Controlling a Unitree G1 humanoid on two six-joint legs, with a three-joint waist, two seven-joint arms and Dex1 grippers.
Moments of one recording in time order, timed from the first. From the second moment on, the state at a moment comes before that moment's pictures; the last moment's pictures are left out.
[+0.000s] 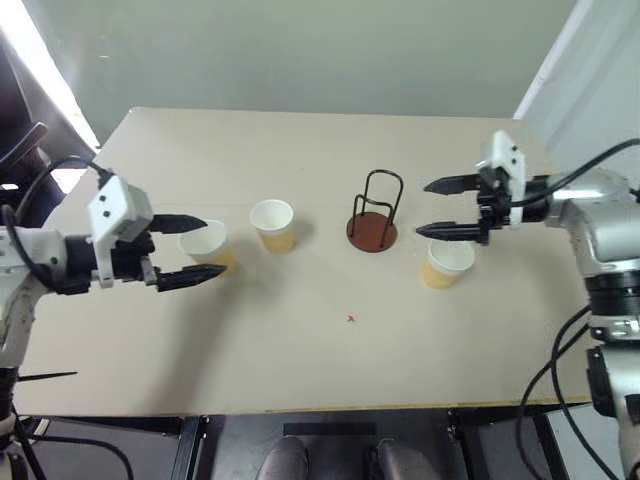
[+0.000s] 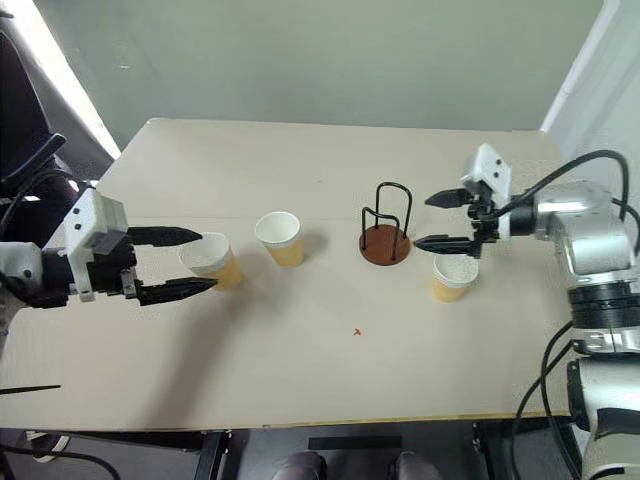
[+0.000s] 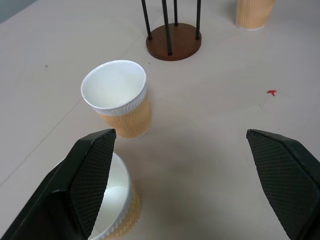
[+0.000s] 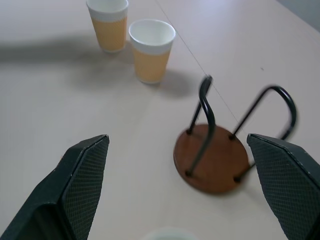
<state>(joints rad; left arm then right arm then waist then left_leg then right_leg) -0.31 1.09 0.29 -0.11 -0.53 0.49 -1.19 -0.91 -0.72 0.09 0.23 0.25 0.49 1.29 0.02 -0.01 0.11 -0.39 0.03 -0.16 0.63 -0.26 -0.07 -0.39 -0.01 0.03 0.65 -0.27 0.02</state>
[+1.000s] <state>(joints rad) -0.26 1.07 0.31 -0.20 -0.54 0.52 -1.12 -1.07 -0.50 0.17 0.67 0.08 0.30 1.09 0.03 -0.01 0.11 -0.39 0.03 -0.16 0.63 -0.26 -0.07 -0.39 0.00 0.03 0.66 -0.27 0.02</state>
